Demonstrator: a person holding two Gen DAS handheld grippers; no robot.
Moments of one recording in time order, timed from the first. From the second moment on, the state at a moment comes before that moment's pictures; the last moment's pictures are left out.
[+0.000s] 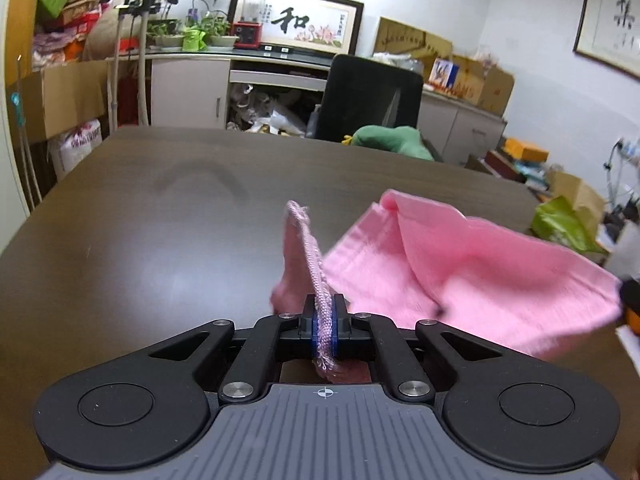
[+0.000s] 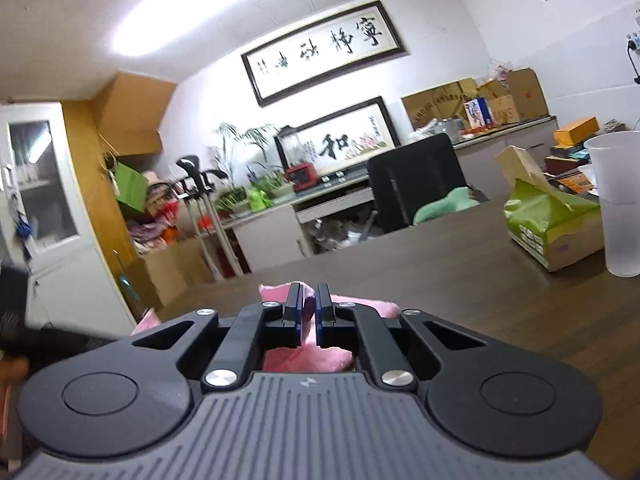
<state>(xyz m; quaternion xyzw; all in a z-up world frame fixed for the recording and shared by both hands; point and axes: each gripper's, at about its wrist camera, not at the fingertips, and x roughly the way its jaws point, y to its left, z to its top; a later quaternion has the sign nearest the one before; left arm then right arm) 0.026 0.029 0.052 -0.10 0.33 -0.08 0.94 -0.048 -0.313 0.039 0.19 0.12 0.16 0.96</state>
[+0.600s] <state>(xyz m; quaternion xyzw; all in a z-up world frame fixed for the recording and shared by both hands) -0.041 0.073 0.053 -0.14 0.29 -0.09 0.94 -0.118 -0.337 0.018 0.28 0.20 0.19 0.92</state>
